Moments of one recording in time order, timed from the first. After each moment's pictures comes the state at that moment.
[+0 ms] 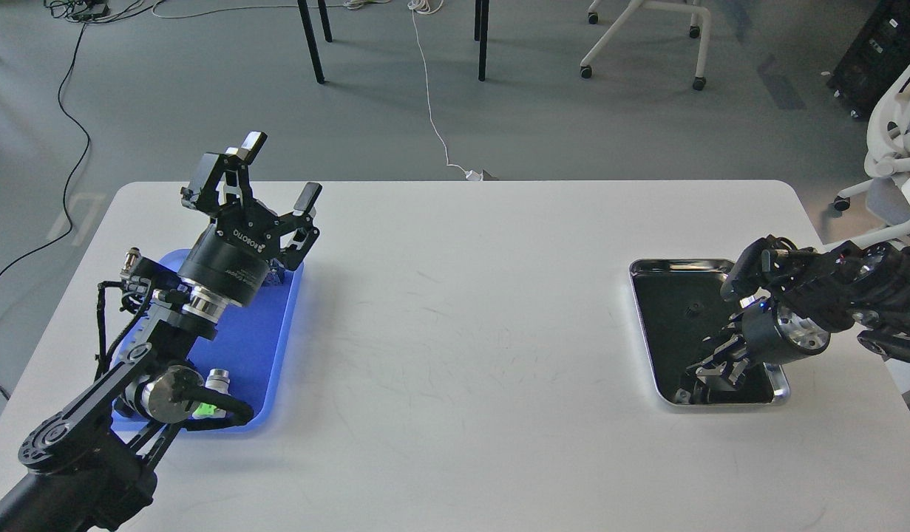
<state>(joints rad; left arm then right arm) -0.27 0.27 -1.10 -1.23 0.61 -0.35 -0.48 1.30 -0.63 -0.66 1.03 -1.70 0.21 0.49</state>
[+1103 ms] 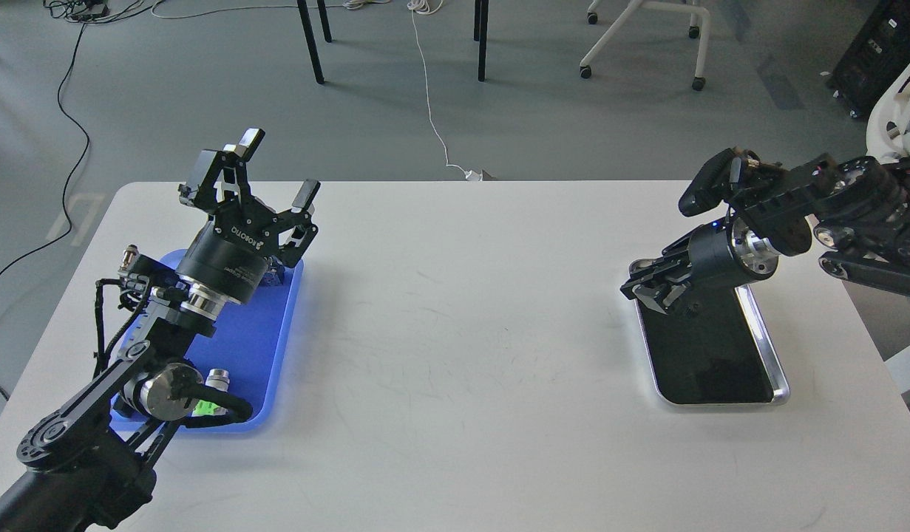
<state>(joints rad) -0.27 0.28 -1.11 -1.23 0.61 -0.35 -0.48 1.57 -0.51 -0.66 1.15 -1.45 0.23 0.49</state>
